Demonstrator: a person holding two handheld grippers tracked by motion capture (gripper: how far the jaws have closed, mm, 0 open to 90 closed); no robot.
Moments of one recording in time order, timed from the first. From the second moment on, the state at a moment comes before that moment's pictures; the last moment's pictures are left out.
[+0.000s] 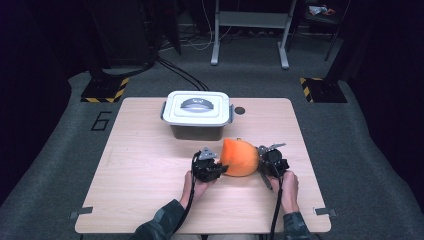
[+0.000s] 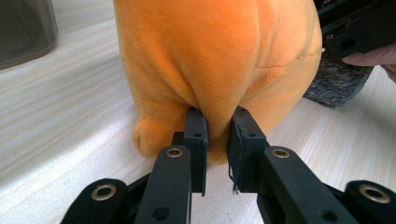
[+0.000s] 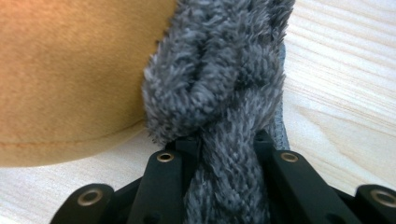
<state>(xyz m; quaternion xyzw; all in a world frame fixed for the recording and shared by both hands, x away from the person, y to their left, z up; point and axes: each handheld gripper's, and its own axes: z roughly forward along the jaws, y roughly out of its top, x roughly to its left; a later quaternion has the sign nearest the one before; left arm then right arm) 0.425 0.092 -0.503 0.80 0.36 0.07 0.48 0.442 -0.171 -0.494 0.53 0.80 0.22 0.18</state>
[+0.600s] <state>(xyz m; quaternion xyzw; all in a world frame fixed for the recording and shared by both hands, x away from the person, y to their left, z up) 0.426 0.090 -0.497 0.80 0.36 0.08 0.48 0.404 -0.145 -0.442 0.48 0.80 0.26 0.25</state>
